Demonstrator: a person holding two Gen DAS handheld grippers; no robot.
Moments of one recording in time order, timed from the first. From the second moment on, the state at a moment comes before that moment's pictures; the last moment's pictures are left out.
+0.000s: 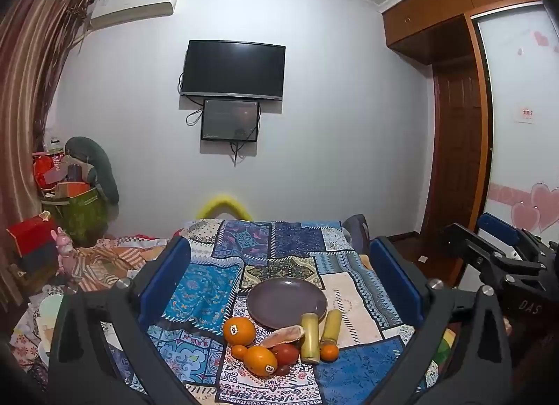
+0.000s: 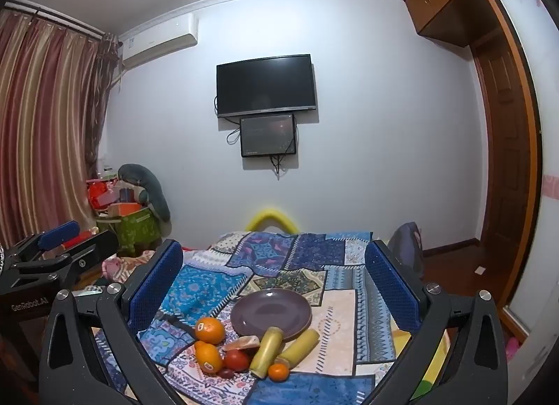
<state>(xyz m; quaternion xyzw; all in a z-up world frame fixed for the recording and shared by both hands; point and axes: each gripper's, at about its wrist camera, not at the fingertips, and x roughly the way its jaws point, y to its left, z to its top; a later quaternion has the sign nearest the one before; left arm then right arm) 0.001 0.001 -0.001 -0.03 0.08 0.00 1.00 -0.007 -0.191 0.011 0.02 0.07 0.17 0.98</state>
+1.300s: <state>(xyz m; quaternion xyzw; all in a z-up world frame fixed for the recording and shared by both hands) 0.003 0.000 0.000 -0.02 0.08 -0.01 1.00 -0.004 -0.193 0.008 0.03 0.07 0.17 0.98</state>
